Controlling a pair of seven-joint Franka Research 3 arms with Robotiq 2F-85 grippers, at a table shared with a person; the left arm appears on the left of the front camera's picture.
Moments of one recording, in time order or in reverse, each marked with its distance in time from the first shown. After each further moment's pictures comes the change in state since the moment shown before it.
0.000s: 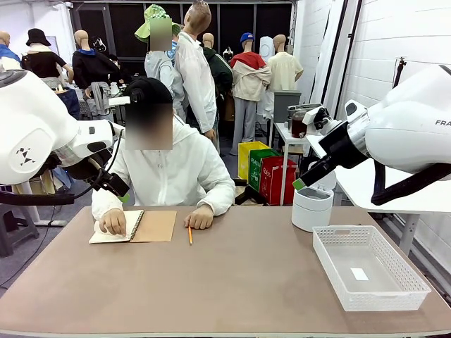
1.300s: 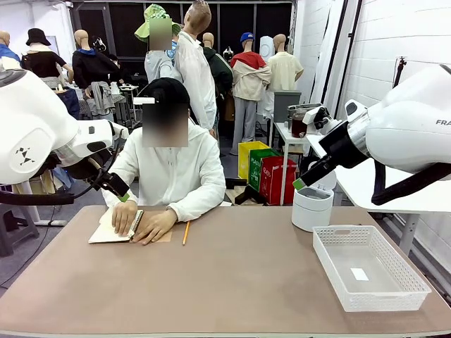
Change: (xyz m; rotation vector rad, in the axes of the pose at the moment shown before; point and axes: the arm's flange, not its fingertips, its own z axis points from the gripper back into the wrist) left arm 0.000 0.000 0.000 0.000 0.000 0.000; right arm 0.000 0.000 0.000 0.000 0.000 0.000
